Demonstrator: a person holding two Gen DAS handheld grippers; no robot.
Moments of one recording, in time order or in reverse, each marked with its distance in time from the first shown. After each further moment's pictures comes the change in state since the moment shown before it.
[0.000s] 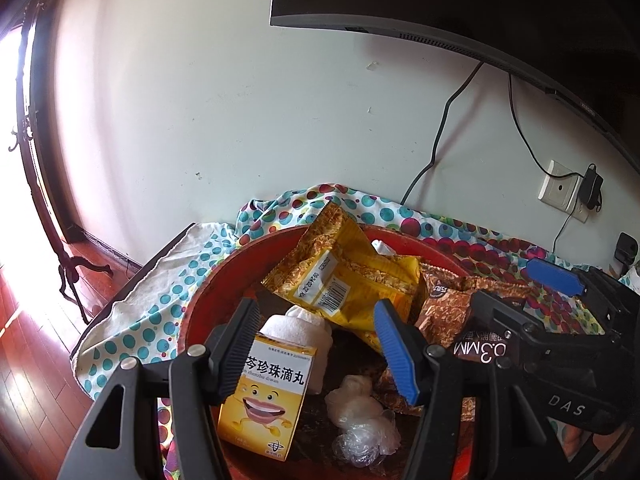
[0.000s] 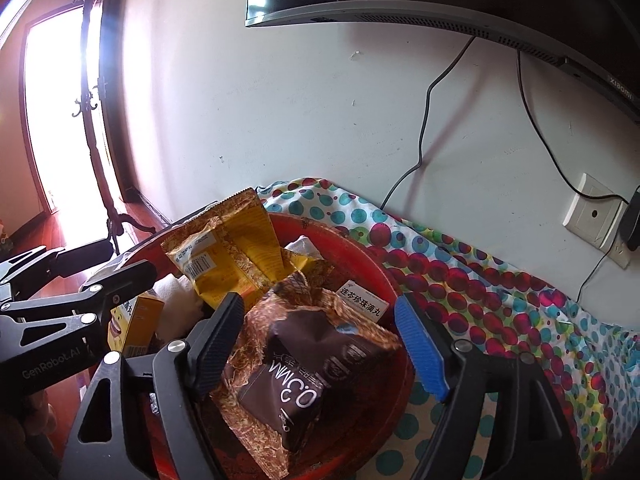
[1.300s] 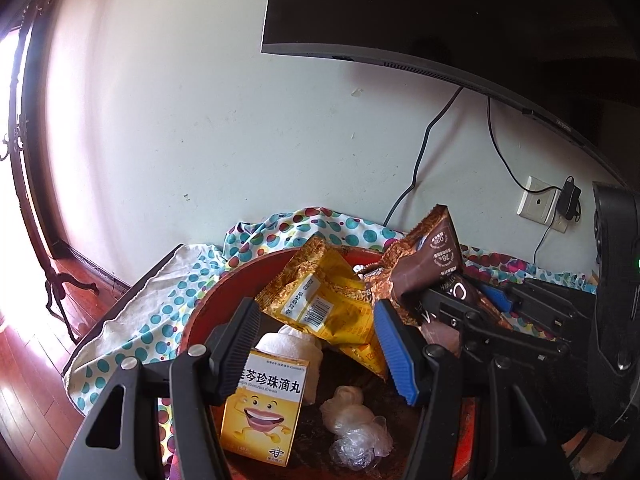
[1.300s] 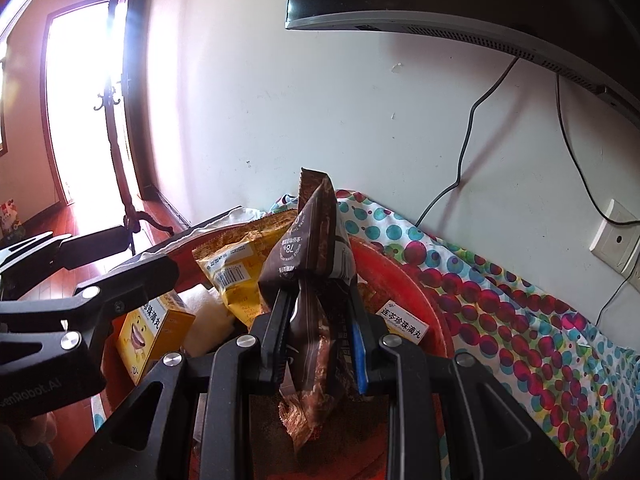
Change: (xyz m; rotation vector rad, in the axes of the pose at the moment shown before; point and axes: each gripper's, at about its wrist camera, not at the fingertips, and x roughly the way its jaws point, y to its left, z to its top) left arm -0.020 0.003 0.002 0.011 -0.081 -0.058; right arm 0.016 0.025 0.008 -0.050 -0.040 0.076
